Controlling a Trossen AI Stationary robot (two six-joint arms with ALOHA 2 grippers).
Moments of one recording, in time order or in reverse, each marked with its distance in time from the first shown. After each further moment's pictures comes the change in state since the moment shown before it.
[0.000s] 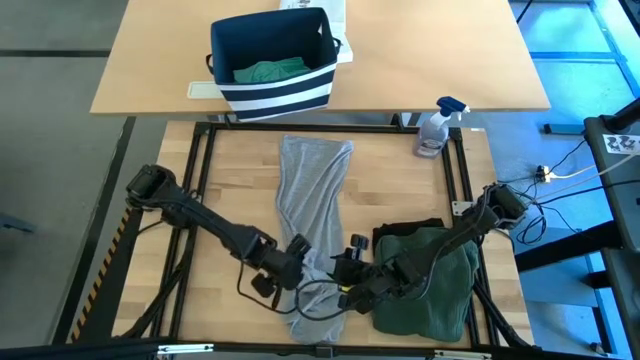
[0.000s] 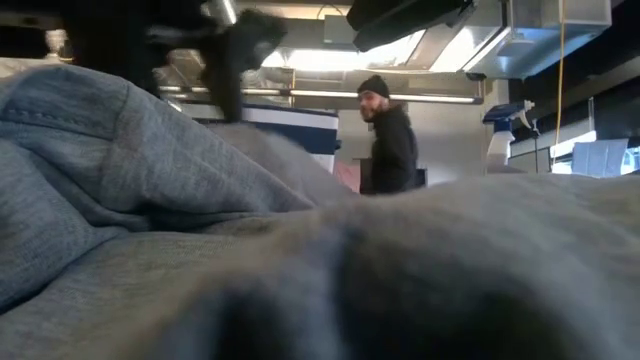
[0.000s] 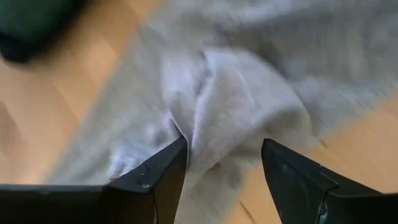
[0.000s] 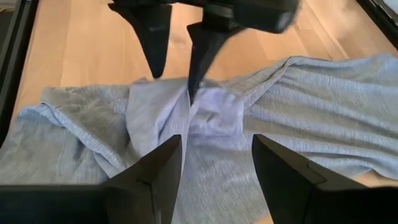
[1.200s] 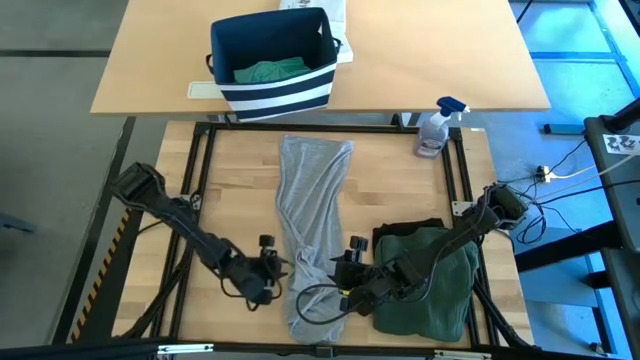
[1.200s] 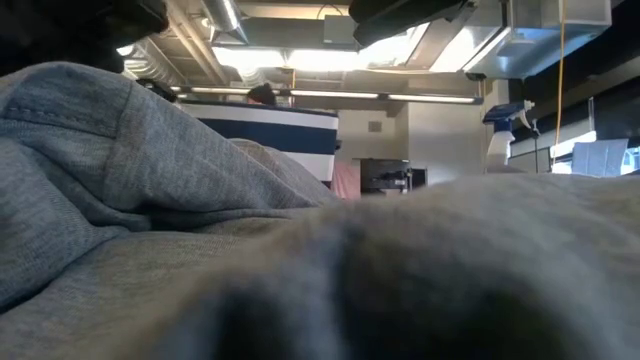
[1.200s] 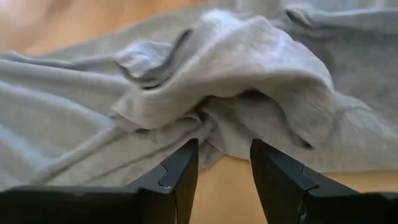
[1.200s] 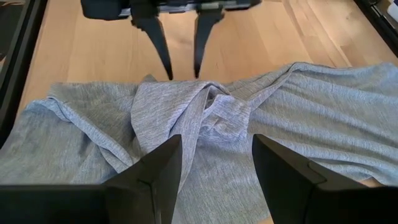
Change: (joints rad) left arm -0.202 -0.098 -0.440 0.513 -0.392 -0.733; right arm 0.002 0.000 0.001 0.010 0.001 -0.044
